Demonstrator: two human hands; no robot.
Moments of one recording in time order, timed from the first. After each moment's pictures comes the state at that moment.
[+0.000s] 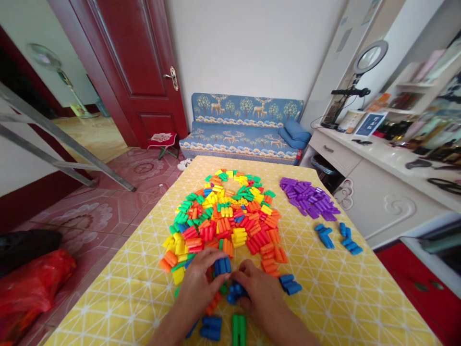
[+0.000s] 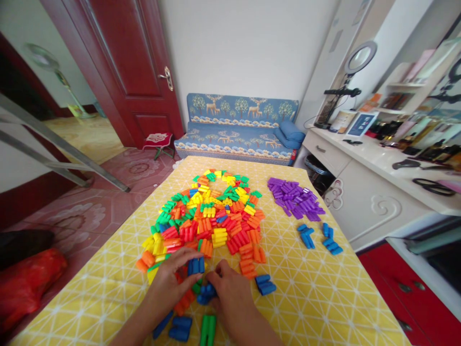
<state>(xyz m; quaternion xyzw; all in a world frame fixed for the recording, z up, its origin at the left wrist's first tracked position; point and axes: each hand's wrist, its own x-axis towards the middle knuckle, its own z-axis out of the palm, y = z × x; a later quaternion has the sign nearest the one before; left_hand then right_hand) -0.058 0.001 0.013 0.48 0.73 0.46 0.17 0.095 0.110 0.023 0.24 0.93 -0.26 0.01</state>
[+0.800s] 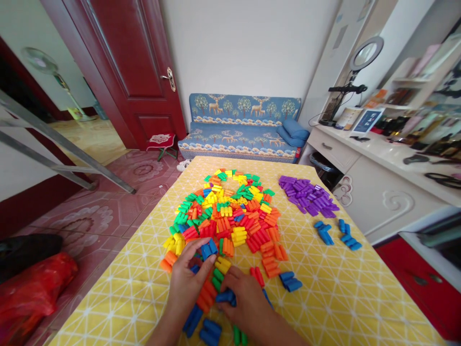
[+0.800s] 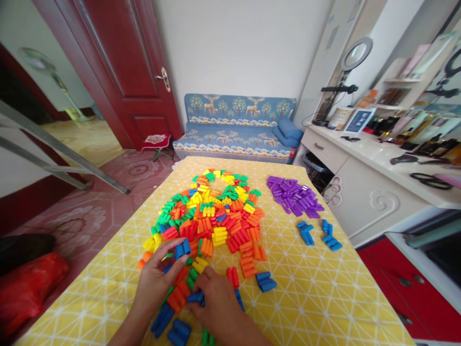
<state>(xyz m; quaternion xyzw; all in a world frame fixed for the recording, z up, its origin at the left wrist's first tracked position) -0.069 -0.007 0.013 0.36 0.73 0.58 0.10 0.078 0.086 0.000 0.22 0.88 -0.42 -0.10</state>
